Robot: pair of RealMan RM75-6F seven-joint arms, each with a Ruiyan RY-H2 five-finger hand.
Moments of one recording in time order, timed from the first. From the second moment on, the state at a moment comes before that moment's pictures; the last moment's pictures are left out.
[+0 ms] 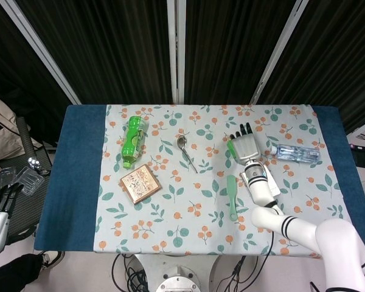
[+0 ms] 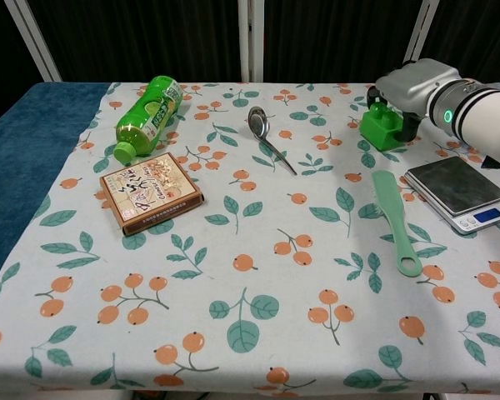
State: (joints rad) left arm -0.01 -1.16 0.00 -1.48 1.57 1.58 -0.10; right arm 0.94 -1.72 0.18 -1.01 -0.68 0.87 -0.83
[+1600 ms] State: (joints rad) left arm -0.01 -1.18 0.01 -1.49 1.59 1.58 -0.07; right arm 0.56 -1.44 -0.01 -1.38 -1.16 1.13 -0.61
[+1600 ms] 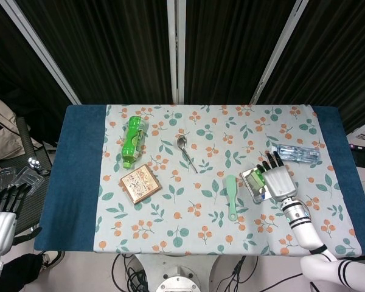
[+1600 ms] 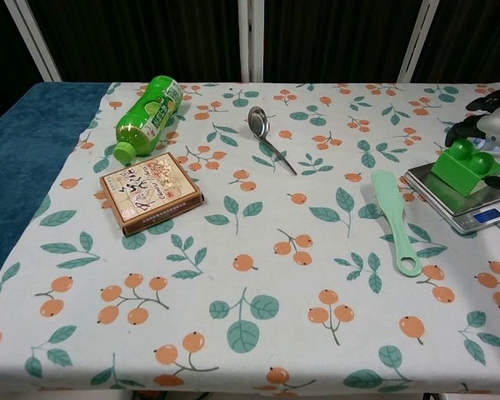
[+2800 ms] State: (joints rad) left arm -0.01 -1.16 0.01 -1.53 1.60 1.60 -0.04; right arm 0.23 -1.16 -0.06 -1.59 -1.42 1.59 -0.27
